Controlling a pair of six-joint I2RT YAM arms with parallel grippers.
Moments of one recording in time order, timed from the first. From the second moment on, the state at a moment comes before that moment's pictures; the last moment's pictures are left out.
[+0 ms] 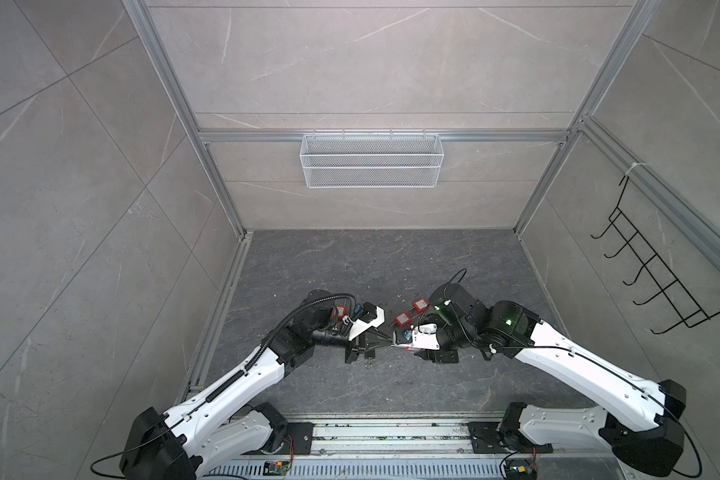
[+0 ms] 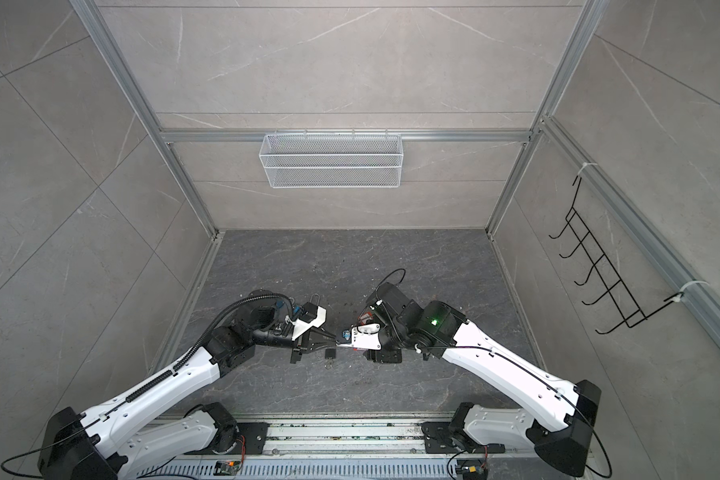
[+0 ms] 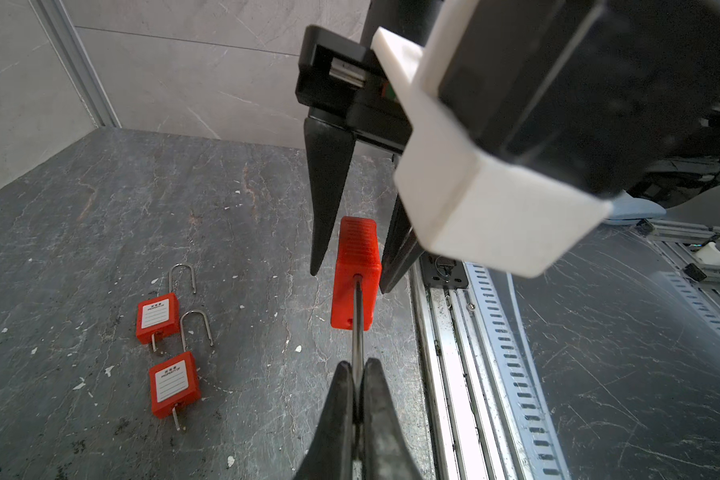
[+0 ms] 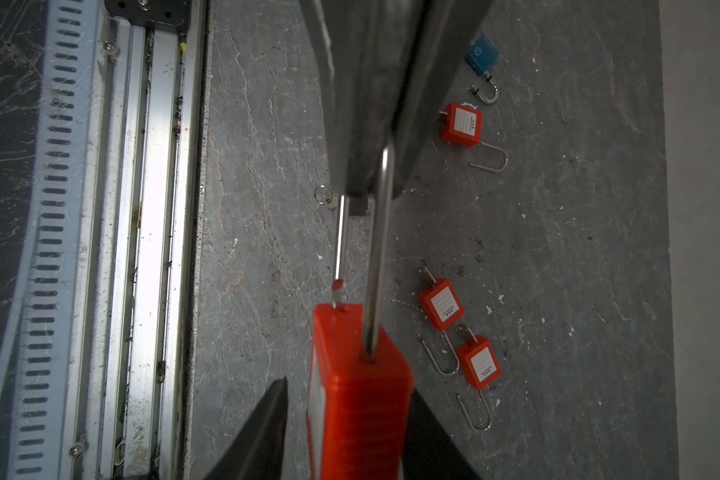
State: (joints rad) left arm -0.71 1.03 0.73 -0.14 0.88 0.27; right arm 0.90 1.21 1.24 -1.05 -0.16 -0.73
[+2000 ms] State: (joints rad) left arm -0.76 0.97 0.72 -0.23 0.78 0.34; right arm 0.84 1.31 1.35 -1.21 -0.32 -0.73
